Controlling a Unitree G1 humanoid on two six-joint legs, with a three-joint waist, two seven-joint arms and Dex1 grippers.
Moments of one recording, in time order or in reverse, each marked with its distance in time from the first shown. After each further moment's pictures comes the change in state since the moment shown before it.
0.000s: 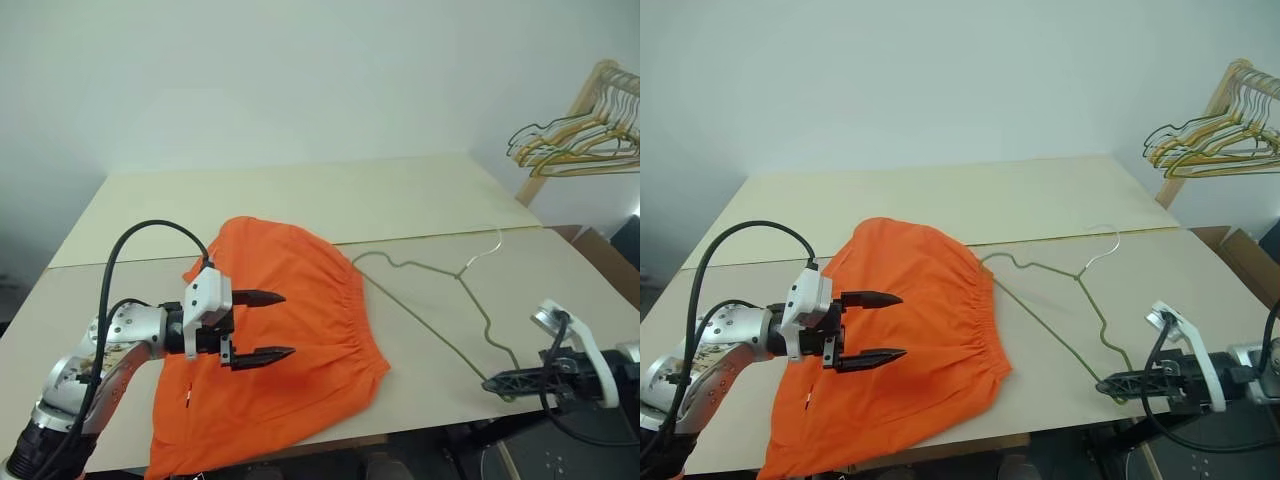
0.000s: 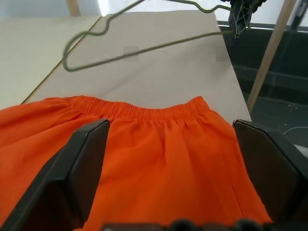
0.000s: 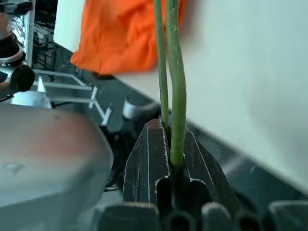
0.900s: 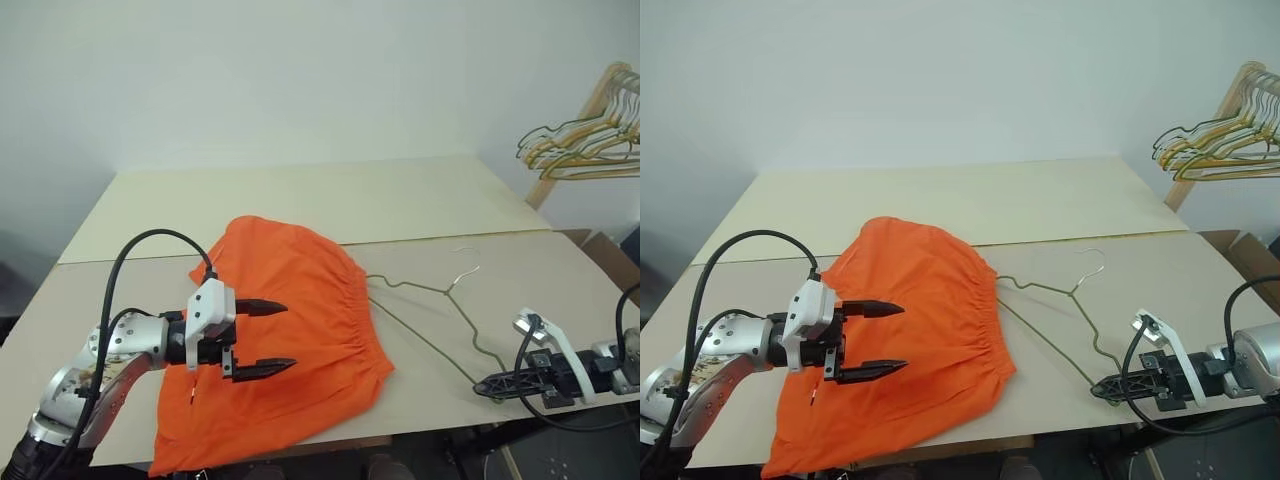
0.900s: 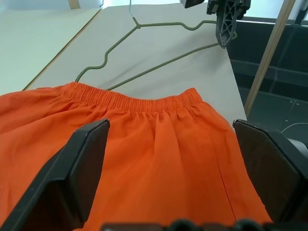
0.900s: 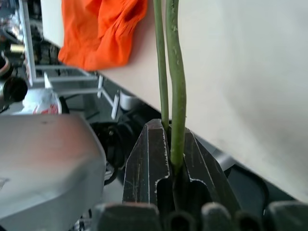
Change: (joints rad) left arm 0.056 0.007 -0.001 -0.050 0.018 0.003 0.034; right arm -0.195 0.059 0.254 0.100 -0.110 0.018 0.045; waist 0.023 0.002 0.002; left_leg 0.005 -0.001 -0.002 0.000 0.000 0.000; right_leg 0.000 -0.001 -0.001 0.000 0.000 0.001
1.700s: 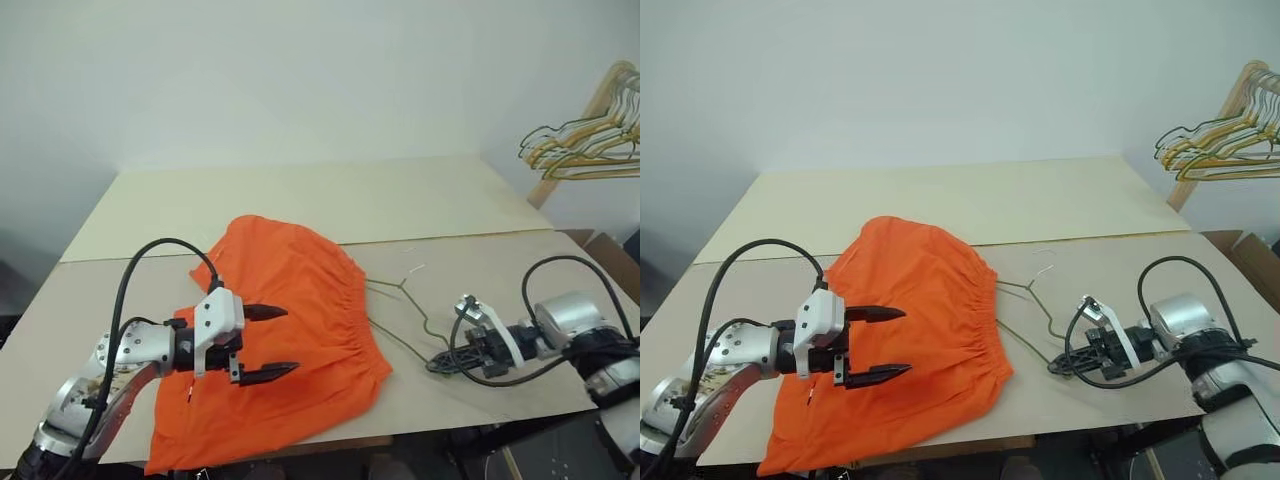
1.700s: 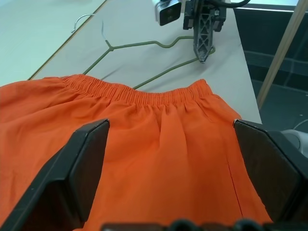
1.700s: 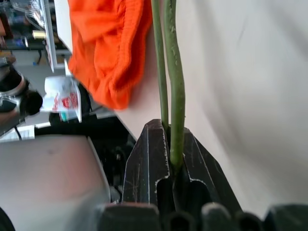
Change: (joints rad) left arm 0.043 -0.019 -0.024 -0.036 0.064 -0.008 0.064; right arm -0.455 0.338 0.357 0.540 -0.216 -0.111 0.131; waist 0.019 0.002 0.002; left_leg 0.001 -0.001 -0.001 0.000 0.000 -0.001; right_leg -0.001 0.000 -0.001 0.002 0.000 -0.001
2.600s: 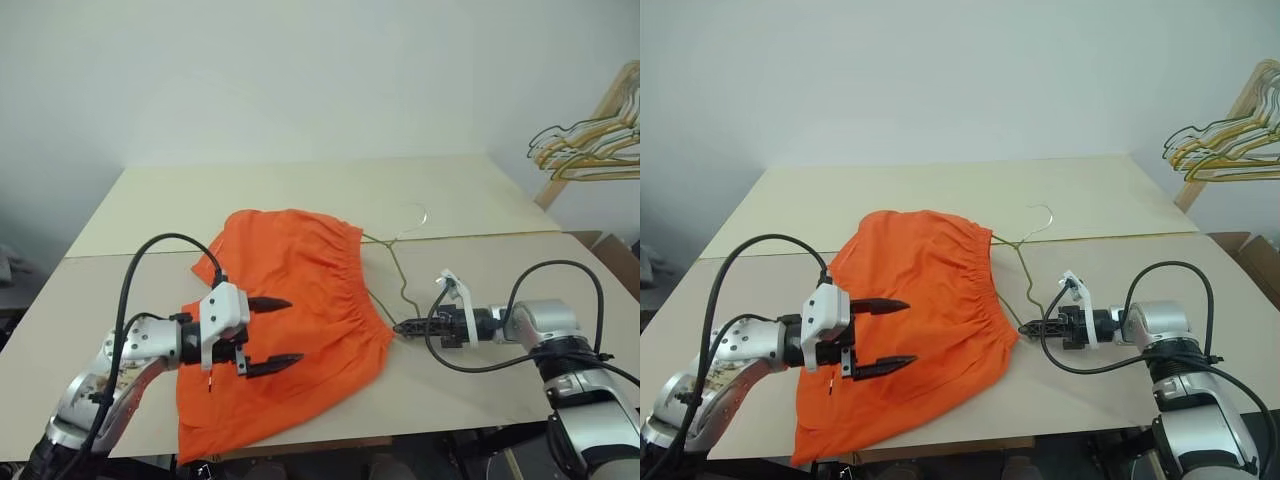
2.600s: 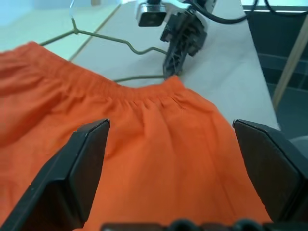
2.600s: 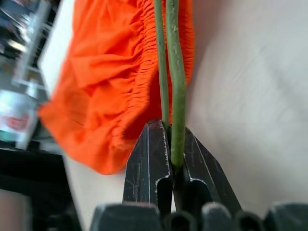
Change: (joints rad) left arm -0.133 -0.046 -0.023 0.078 0.051 -0.054 0.013; right arm 0.135 0.193 -0.369 -0.195 -0.094 -0.387 -0.296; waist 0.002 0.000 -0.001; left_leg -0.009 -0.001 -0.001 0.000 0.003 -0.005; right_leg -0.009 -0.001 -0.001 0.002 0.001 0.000
